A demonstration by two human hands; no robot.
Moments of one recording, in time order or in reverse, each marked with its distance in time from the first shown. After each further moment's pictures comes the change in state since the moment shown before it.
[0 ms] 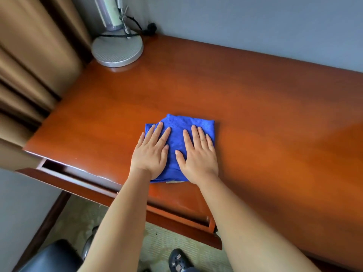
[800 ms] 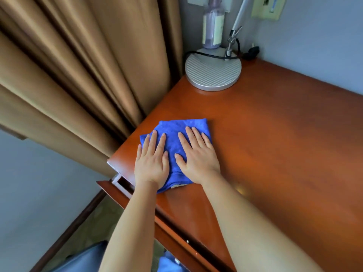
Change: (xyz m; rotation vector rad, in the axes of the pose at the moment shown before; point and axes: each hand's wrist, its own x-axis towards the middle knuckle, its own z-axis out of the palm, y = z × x) left_hand 0.001 -0.202 -0.052 -0.082 0.165 -0.514; right_hand 0.149 -0.205 0.041 -0.060 -0.143 -0.497
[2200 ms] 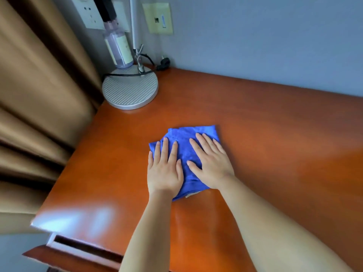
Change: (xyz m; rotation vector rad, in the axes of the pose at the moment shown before) left_hand 0.011 0.169 0.048 0.037 -0.125 0.391; right_hand -0.095 0.157 -0.023 0.019 0.053 0.361
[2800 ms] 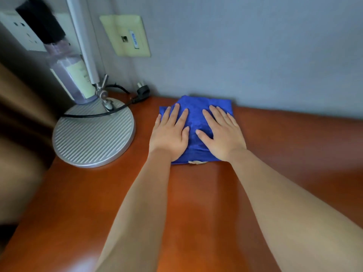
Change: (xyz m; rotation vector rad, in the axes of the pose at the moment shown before) left_hand 0.277 0.028 -0.003 0.060 -0.048 0.275; right_hand 0.204 0.114 -0.033 -0.005 0.091 0.200
